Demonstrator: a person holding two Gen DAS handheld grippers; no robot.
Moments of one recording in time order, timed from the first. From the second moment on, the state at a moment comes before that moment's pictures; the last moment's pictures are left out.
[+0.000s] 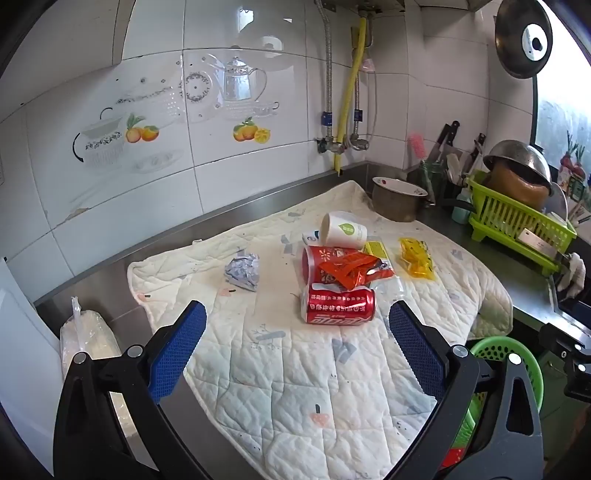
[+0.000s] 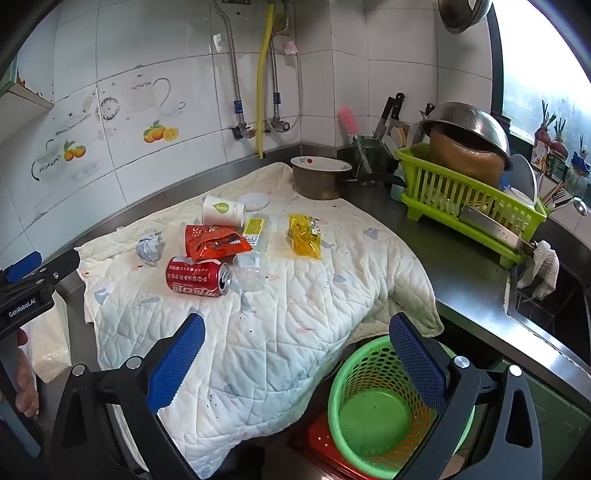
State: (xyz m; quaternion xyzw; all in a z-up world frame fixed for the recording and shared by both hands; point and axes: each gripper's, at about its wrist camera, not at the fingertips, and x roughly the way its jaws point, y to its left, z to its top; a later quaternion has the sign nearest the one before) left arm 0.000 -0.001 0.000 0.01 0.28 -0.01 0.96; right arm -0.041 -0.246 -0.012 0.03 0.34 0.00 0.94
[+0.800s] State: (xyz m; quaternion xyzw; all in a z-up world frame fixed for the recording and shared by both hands) left arm 0.000 -0.010 -0.003 0.01 0.28 -0.02 0.96; right arm -0.042 -0.253 -0.009 0.03 0.34 0.00 0.94
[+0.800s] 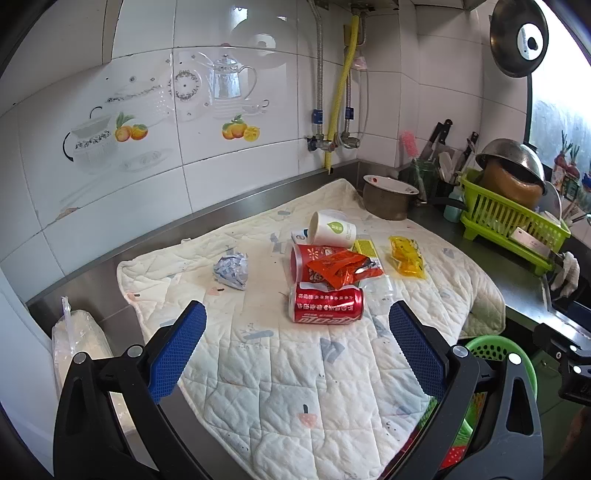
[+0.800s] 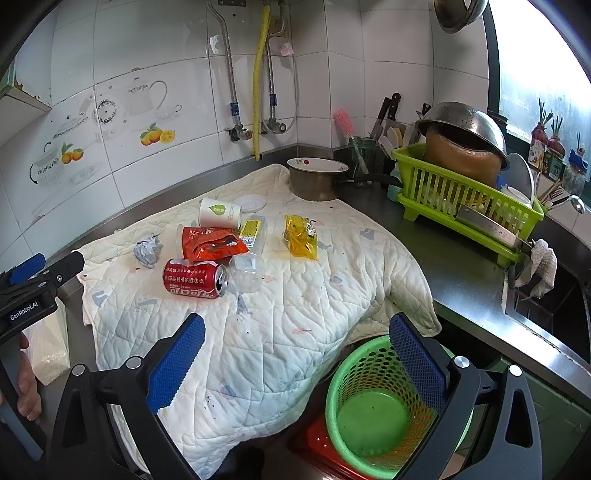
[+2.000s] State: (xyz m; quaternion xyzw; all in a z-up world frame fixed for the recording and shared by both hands) left arm 0.015 -0.029 -0.001 0.02 0.29 -0.06 0.96; right arm -0.038 -0.264 -0.014 0.04 0.34 -0.02 0.94
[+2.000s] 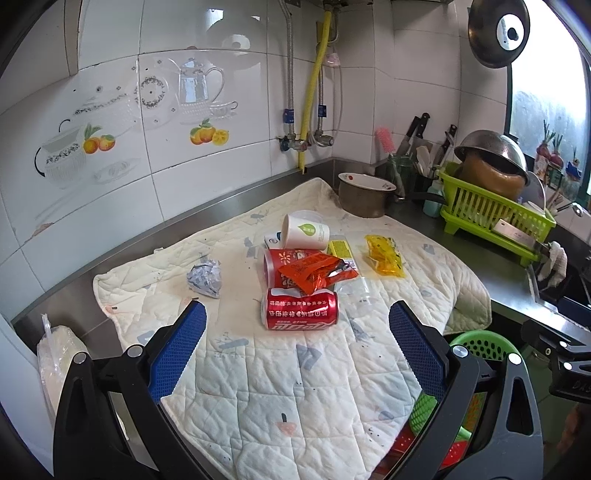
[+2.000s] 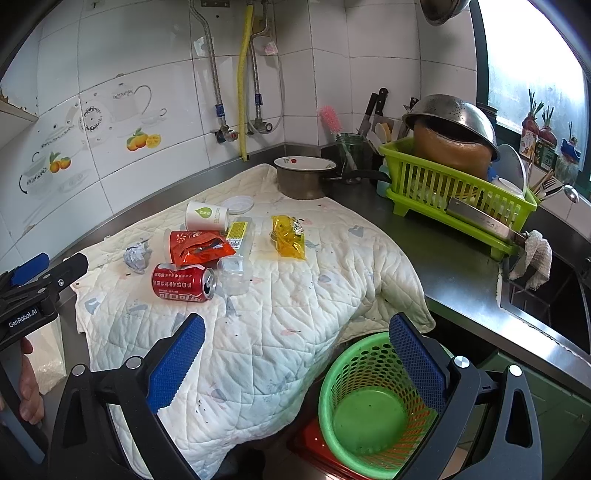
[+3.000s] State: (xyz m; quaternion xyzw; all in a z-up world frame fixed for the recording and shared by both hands) left arm 0.049 -0.009 -0.012 0.02 0.31 -0.04 0.95; right arm 0.010 -0.246 -0.029 0.04 0.36 0.00 0.93
